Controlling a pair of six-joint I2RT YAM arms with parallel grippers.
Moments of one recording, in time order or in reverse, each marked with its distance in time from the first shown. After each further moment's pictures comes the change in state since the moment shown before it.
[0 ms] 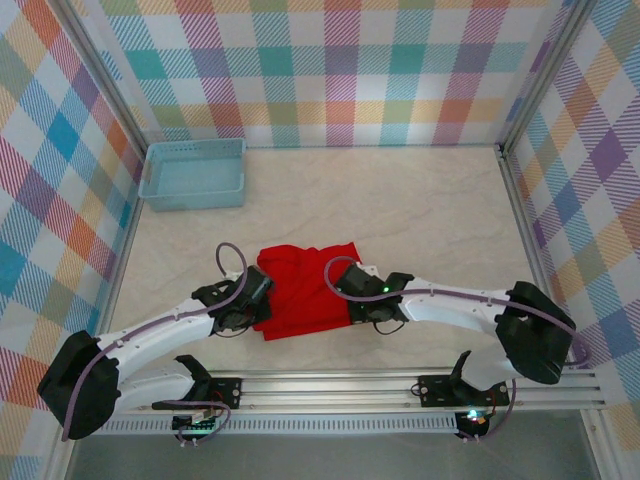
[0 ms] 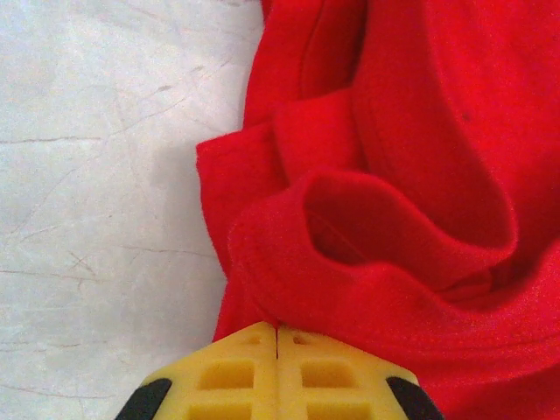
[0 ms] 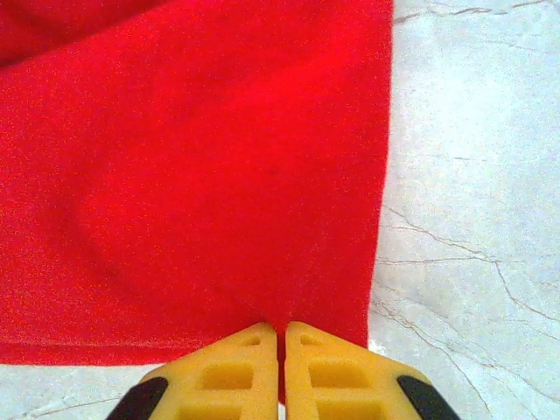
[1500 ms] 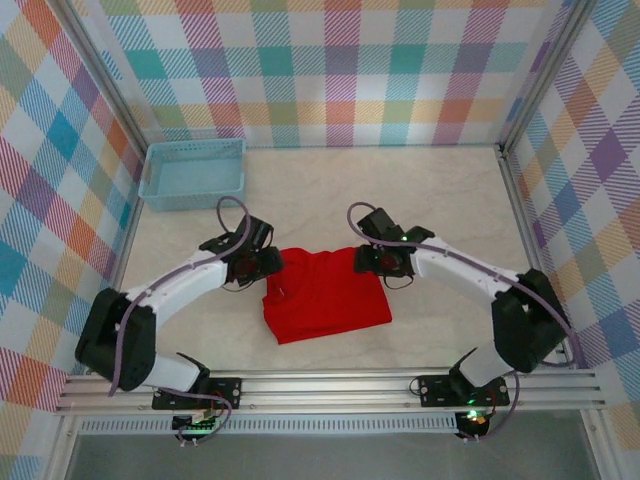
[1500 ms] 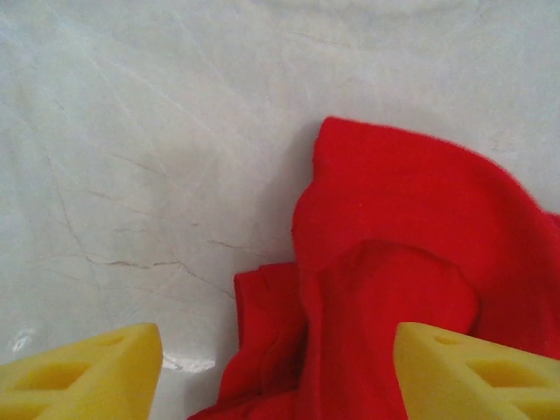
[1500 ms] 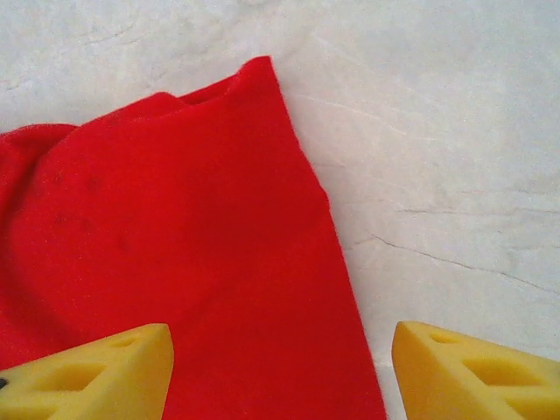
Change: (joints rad) left arm 0.232 0.335 0.343 0.043 0.100 0.146; right arm -0.347 0.110 0.249 -0.063 -0.109 -0.150
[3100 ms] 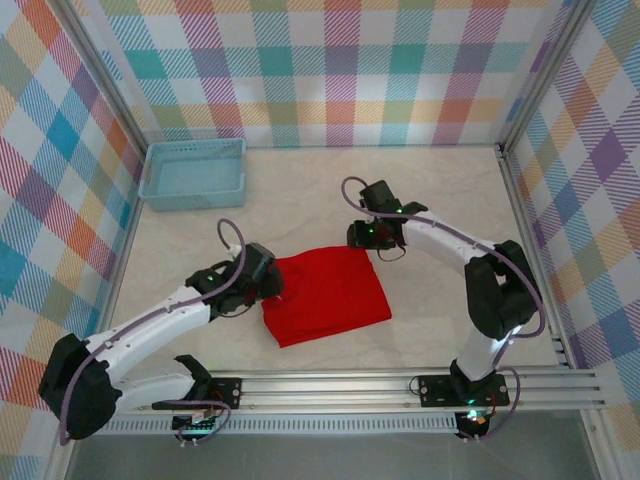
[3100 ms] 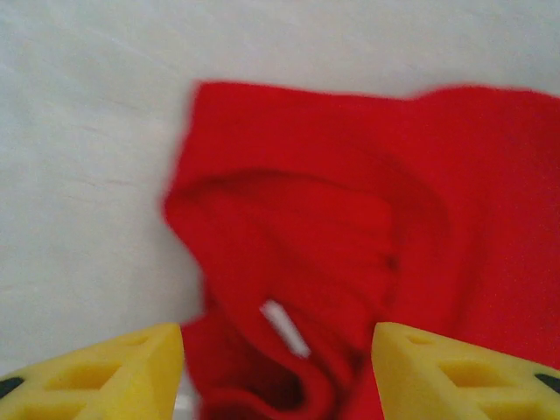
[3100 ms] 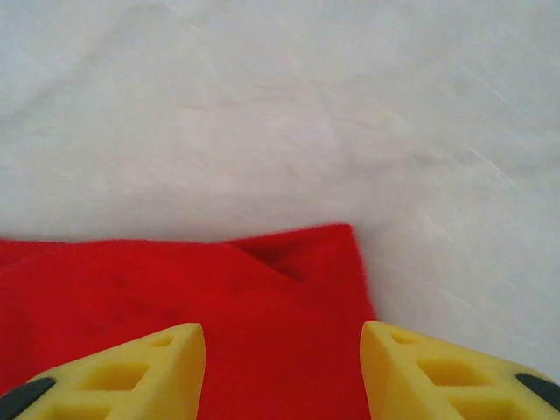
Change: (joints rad) left arm -0.269 -0.325 -0.168 -0.032 -0.150 -0.050; right arm -0.099 0.202 0.208 0.106 -0.179 -0.205
